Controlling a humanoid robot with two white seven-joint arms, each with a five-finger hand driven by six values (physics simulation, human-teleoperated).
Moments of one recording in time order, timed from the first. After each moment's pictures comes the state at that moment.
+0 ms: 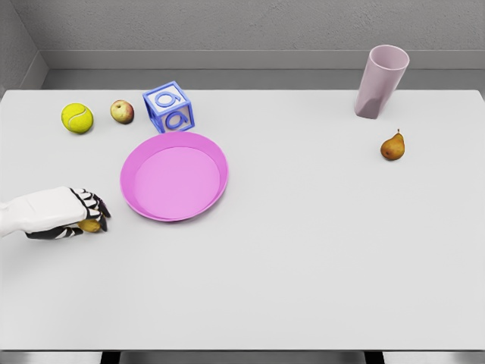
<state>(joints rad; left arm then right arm) -0.27 1.07 -0.53 -1.55 -0.45 -0.61 -0.34 0.02 0.00 -0.27 0.07 0.32 -0.13 -0.20</state>
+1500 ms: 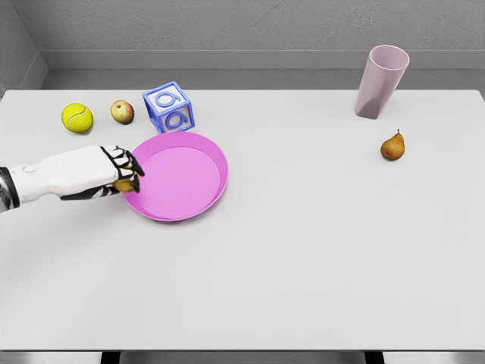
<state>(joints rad) -0.37 0.90 -0.43 -1.61 -0.45 -0.61 -0.41 0.02 0.00 -0.27 0.07 0.32 -0.13 -0.20</state>
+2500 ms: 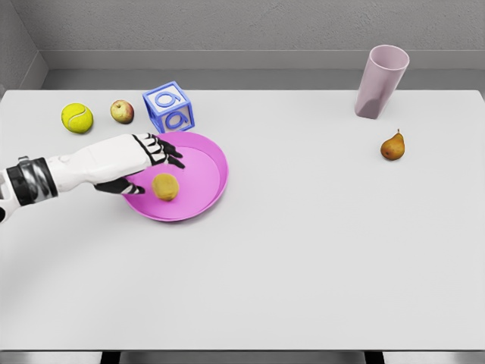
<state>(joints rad) -0.42 0.74 -0.44 -1.56 -0.44 -0.61 -0.43 0.02 0.00 -0.27 0.07 0.32 -0.13 -0.20</state>
